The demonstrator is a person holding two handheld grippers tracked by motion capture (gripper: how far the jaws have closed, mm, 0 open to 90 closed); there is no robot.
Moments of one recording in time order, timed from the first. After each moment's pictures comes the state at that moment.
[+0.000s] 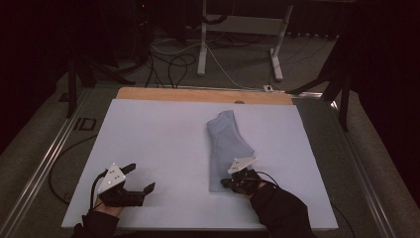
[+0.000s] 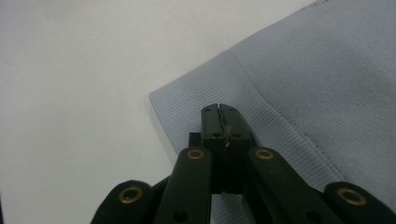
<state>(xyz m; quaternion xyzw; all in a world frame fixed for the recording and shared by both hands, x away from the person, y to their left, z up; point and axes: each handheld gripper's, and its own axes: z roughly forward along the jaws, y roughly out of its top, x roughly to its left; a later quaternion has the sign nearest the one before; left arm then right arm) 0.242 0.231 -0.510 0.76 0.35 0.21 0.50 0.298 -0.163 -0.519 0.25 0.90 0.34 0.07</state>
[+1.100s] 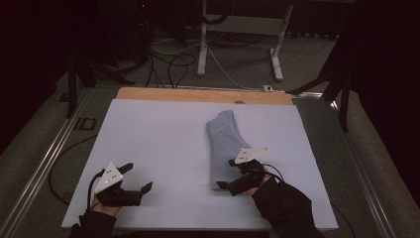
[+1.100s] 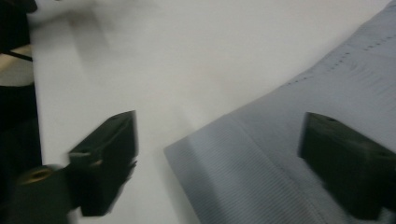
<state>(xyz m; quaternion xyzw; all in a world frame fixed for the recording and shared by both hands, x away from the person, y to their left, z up) 0.242 0.237 -0.508 0.76 0.36 0.22 0.50 0.304 -0.171 -0.484 0.24 0.87 0.43 0.06</state>
